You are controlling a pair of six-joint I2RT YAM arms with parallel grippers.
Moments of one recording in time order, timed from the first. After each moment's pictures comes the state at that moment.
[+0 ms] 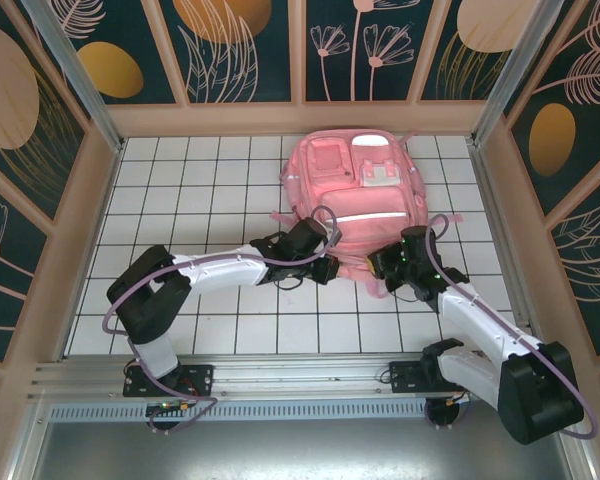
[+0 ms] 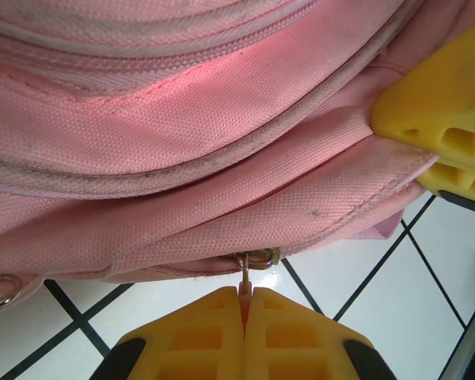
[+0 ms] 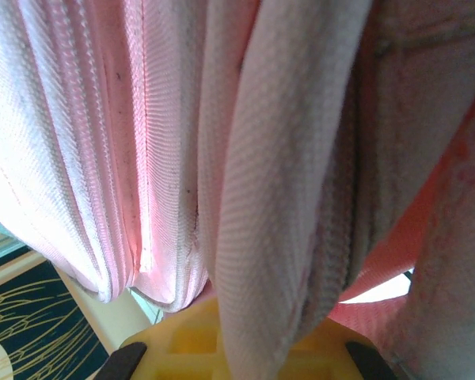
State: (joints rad) left arm -0.93 1.76 1.08 -0.15 0.20 -0.52; right arm 0.35 1.01 0.47 -0.22 -0.29 1.49
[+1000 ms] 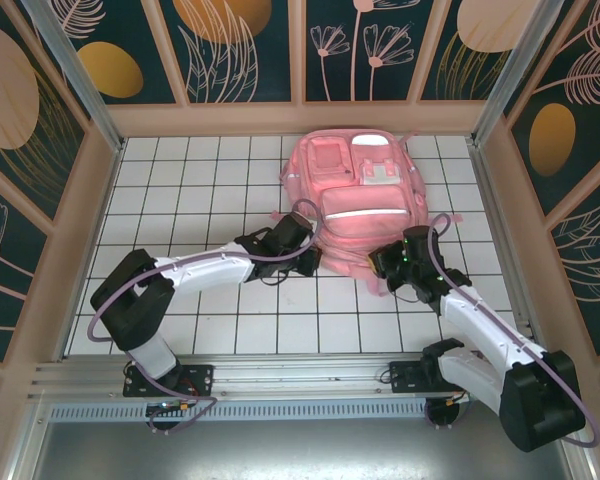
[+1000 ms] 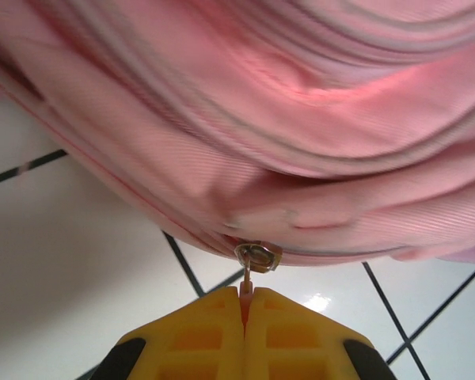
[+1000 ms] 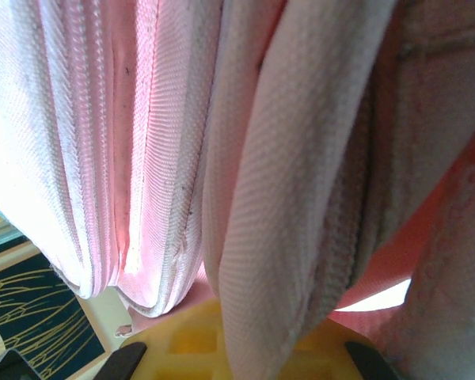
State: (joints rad) left arm -0.86 1.68 1.03 -0.21 0.07 -0.50; right arm 0.34 0.97 0.48 -0.25 -0.28 1.43
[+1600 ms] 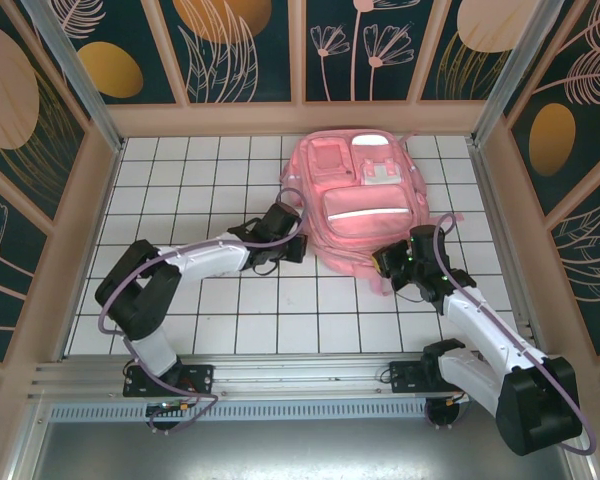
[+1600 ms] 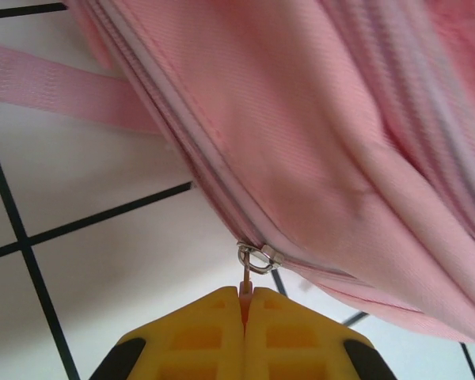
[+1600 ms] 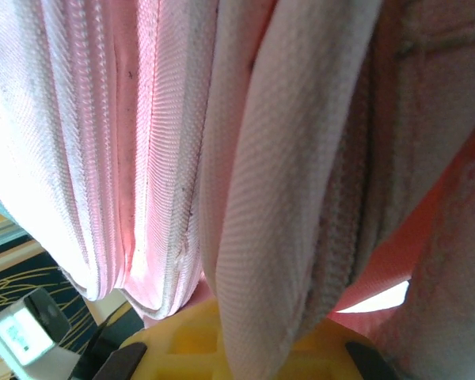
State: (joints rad) left arm -0.74 1.74 1.03 -0.17 0.05 -0.51; right arm 0.29 0.95 0.48 -0.27 -0.33 1.40
